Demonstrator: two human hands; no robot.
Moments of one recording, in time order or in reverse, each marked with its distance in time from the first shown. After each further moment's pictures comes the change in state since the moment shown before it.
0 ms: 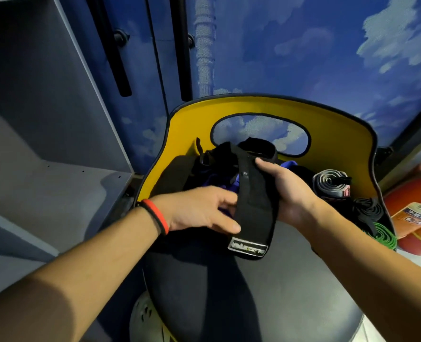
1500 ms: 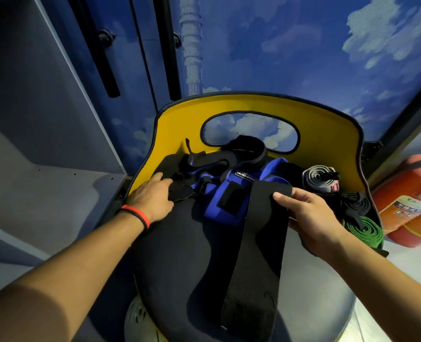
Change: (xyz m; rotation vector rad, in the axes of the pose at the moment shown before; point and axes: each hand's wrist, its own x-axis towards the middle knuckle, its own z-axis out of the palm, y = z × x) left_hand 0.014 -0.062 -0.073 1.055 0.768 -0.387; right_hand -0.045 0.026 -0.063 -0.282 0.340 -0.234
